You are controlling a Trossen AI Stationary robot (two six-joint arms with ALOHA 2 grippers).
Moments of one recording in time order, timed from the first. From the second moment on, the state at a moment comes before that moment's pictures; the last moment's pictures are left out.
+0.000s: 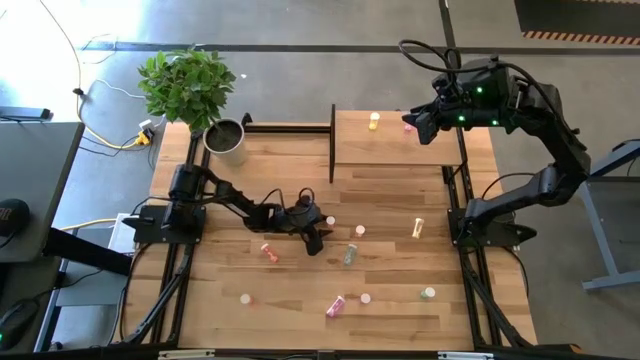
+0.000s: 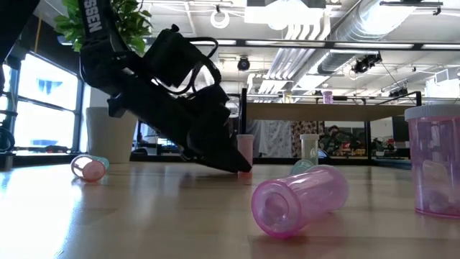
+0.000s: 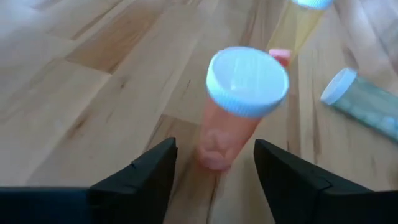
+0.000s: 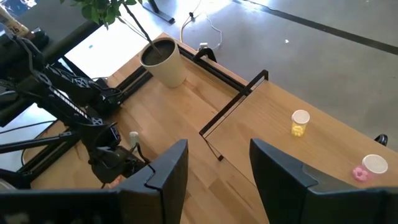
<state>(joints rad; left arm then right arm) 0.05 2.01 0.75 0.69 -0.21 -0.28 -0.38 1.31 2.01 -1.31 0.08 0.43</state>
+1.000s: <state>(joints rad) 0.05 2.01 0.75 0.74 -0.22 -0.26 -0.38 1.31 2.01 -1.31 0.08 0.43</state>
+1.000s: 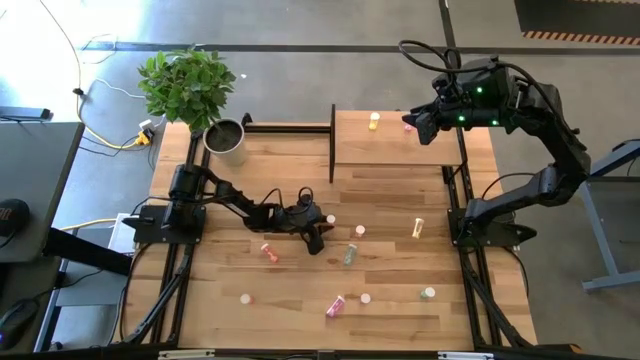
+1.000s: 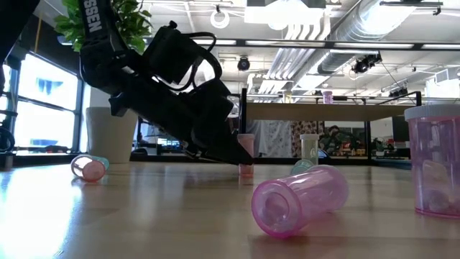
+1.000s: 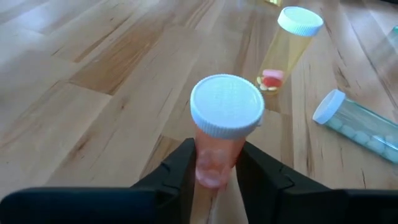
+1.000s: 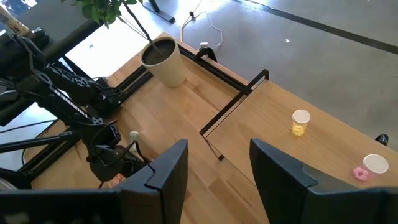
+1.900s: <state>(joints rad) 0.16 1.63 0.75 0.45 -0.09 -0.21 -0.38 1.35 2.01 -1.29 0.01 0.33</state>
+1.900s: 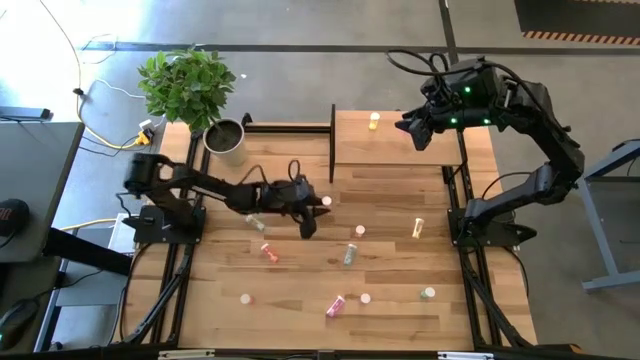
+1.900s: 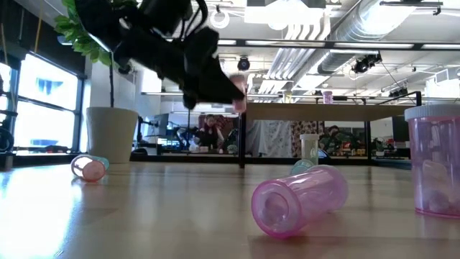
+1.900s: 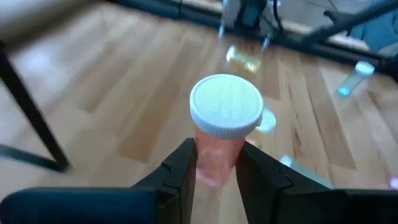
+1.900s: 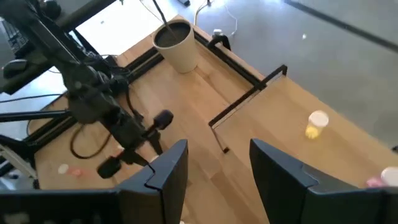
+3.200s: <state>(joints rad) 0.33 1.39 1.08 -0.14 0.10 0.16 -0.24 1.66 2.01 -1.08 -0.22 -0.06</state>
